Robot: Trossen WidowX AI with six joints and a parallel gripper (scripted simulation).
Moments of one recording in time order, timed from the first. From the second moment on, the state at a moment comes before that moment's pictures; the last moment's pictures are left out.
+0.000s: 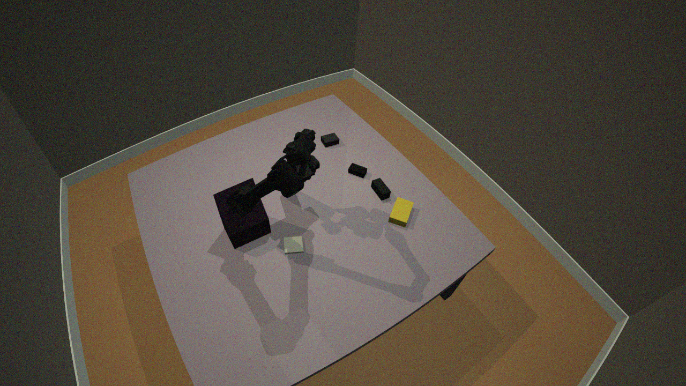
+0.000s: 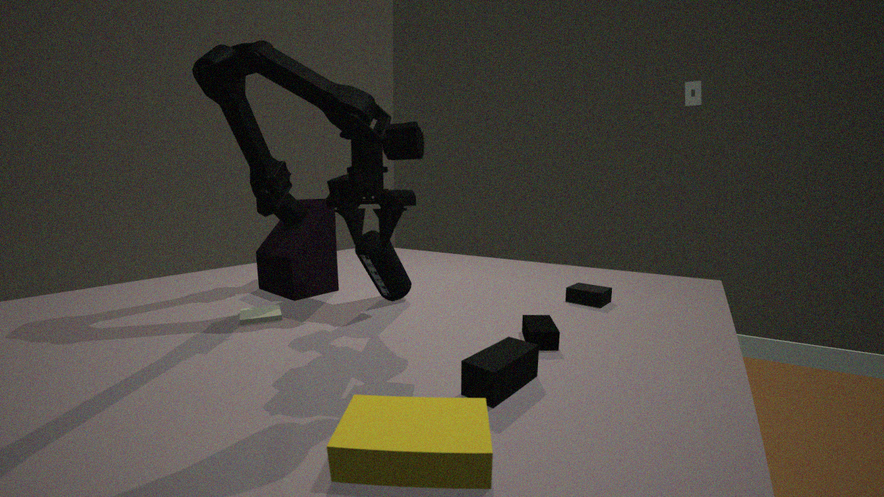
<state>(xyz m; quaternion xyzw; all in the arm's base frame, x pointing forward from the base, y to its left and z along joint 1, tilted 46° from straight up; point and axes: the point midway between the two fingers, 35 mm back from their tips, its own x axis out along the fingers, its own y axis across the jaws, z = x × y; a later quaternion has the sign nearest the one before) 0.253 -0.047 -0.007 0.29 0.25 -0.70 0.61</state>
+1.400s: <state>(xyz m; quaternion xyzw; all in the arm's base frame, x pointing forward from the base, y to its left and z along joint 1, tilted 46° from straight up) 0.248 -0.081 0.002 0.28 0.24 -0.70 0.61</state>
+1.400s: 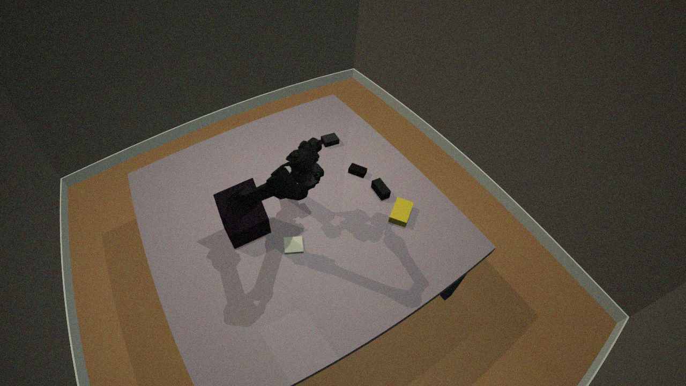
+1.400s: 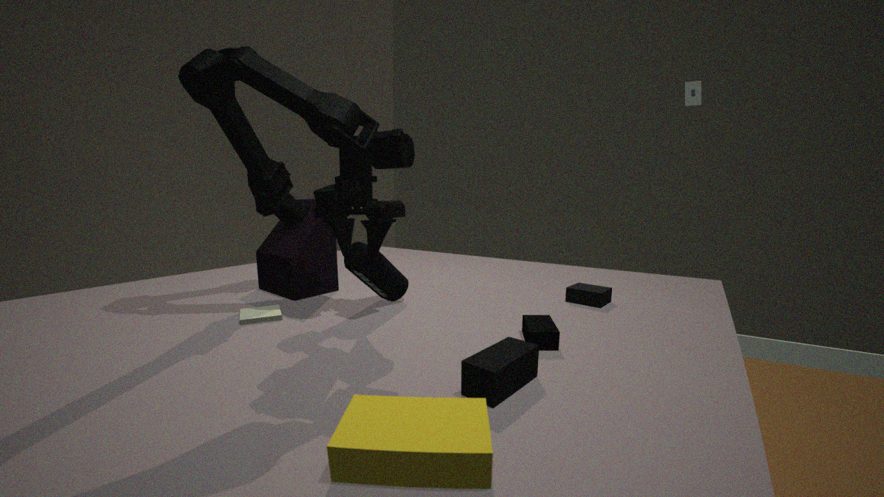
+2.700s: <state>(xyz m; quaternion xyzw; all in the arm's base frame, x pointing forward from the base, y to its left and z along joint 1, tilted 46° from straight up) 0.244 -0.112 0.003 0.29 0.24 -0.70 0.61</state>
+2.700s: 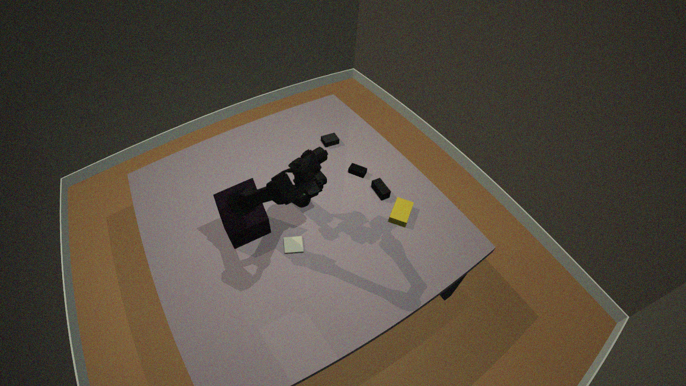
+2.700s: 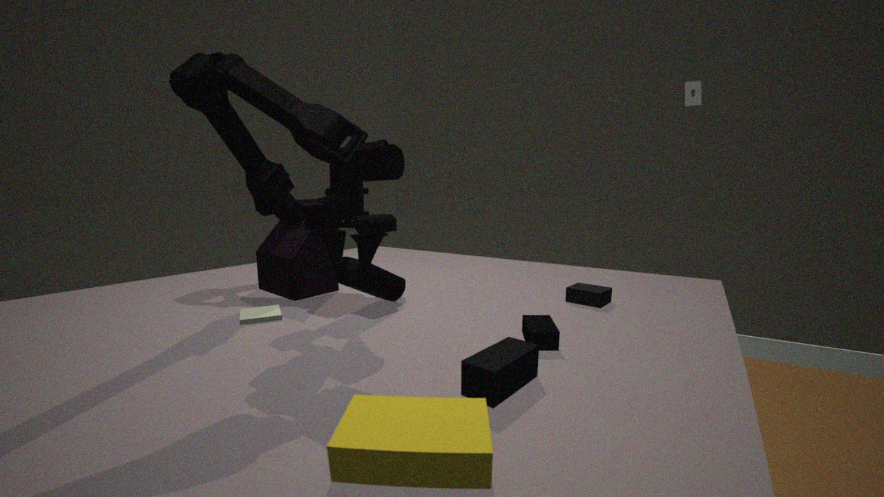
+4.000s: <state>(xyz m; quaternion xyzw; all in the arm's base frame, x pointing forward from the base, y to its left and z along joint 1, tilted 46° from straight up) 0.239 -0.141 -0.004 0.29 0.24 -0.70 0.61</state>
